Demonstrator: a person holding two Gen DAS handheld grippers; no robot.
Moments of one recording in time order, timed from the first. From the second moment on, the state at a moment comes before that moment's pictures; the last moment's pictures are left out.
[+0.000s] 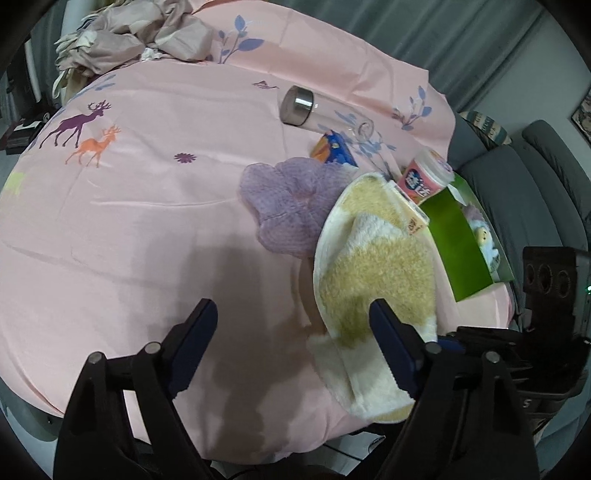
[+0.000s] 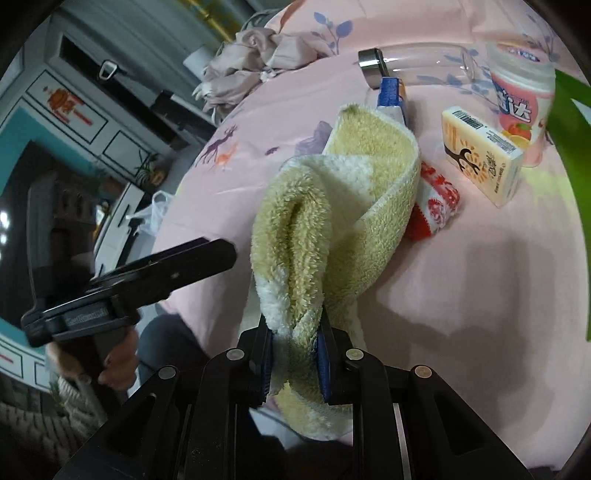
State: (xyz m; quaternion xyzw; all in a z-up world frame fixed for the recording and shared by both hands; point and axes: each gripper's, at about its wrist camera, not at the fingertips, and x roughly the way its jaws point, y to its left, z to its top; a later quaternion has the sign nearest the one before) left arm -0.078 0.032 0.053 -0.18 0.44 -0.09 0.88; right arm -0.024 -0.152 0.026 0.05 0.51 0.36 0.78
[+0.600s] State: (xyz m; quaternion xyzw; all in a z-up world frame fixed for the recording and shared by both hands) left arm -0.053 0.008 0.030 -0.17 0.47 -0.12 0.86; right arm 0.065 -0.161 -0.005 0.15 0.56 0.27 0.77
